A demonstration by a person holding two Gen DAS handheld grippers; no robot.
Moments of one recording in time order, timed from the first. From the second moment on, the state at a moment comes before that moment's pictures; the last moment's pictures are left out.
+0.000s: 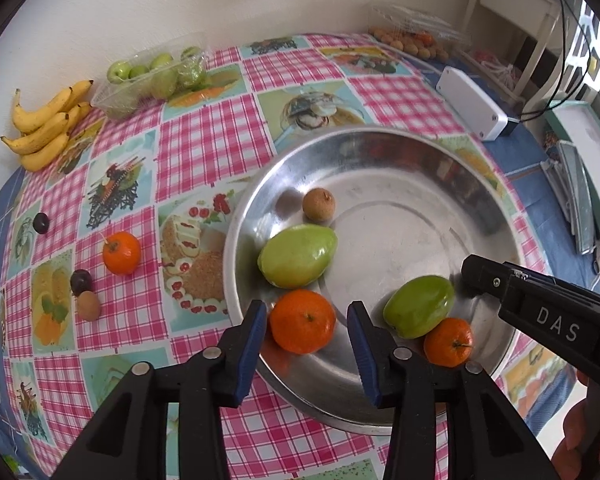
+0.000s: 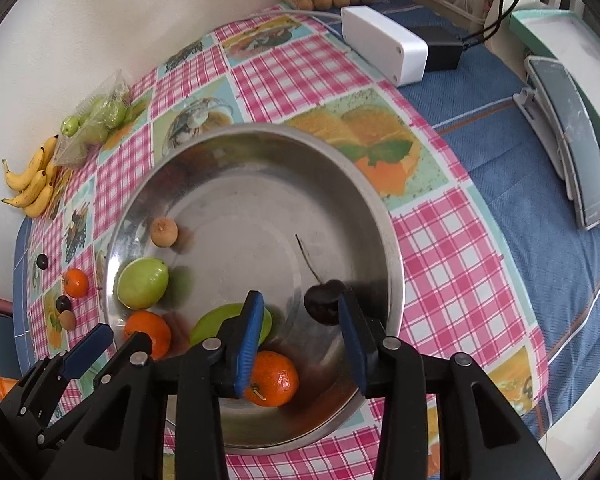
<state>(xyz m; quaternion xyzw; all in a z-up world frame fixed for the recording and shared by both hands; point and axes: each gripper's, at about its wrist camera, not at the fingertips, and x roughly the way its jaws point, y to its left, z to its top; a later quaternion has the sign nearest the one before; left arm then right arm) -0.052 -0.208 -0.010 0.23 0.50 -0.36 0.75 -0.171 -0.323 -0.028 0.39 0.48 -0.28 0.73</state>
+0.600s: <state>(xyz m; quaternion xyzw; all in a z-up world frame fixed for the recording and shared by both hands) -0.008 -0.169 0.010 0.14 0.52 -0.32 0.78 -0.168 -0.316 -0.001 0.37 0.46 -0.29 0.76</state>
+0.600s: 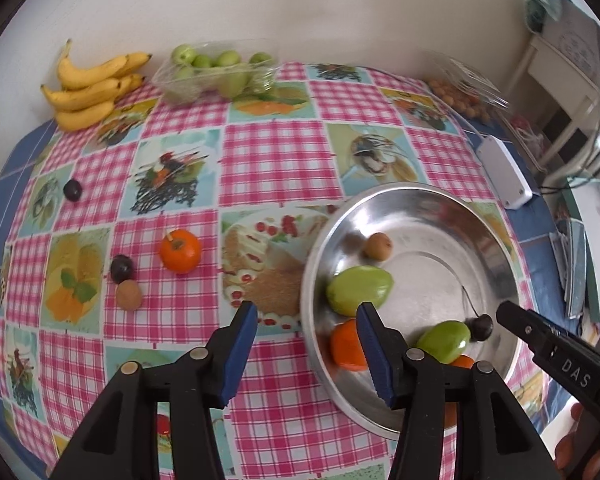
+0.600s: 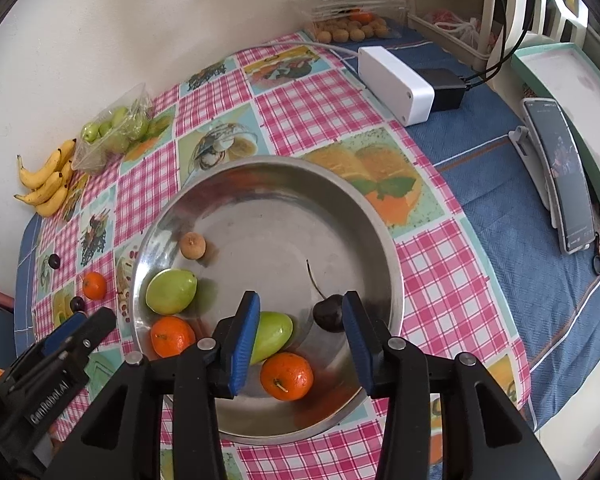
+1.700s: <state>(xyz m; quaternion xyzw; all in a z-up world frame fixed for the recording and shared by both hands) 0.017 -0.147 -0.011 0.14 0.53 -0.24 0.80 -0.159 -0.311 -0.022 0.37 0.49 -0.29 0.73</state>
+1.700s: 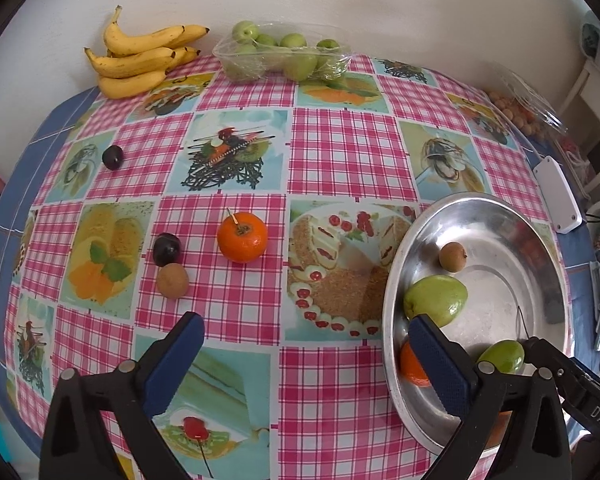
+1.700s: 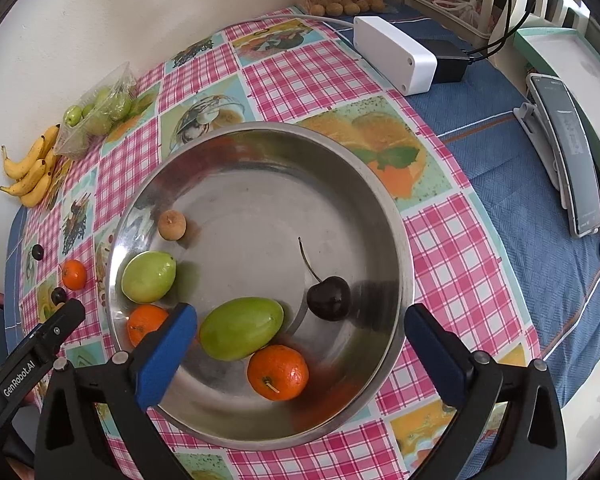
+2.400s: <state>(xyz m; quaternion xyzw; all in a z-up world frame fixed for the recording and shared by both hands) 0.047 -0.109 0.004 0.17 0.52 -0.24 0.80 -0.140 -0.286 -0.010 0.37 0.49 -0.27 0.74</state>
